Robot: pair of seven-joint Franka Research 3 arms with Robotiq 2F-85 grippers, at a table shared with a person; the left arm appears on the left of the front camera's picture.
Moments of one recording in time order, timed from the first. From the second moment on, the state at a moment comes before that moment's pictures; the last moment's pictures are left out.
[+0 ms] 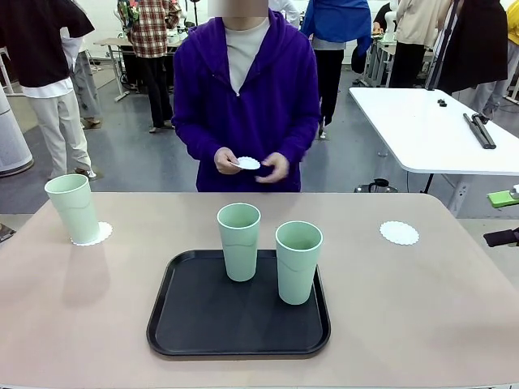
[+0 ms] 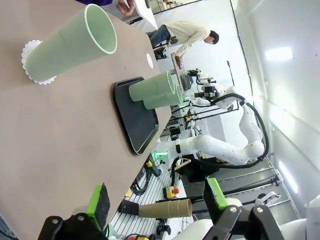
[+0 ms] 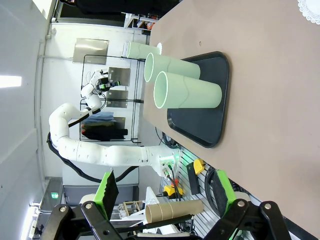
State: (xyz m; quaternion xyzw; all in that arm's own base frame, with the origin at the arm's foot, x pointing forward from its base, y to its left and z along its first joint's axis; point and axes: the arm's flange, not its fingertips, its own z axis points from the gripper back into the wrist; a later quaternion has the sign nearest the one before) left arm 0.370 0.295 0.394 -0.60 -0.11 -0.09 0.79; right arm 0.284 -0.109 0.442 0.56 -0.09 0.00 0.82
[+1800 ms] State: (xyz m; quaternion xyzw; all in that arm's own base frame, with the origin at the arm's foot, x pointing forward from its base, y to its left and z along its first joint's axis) left arm 0.370 0.294 0.394 -0.60 -0.11 -0.09 0.79; right arm 0.397 0.013 0.542 0.26 -0.03 0.35 0.90
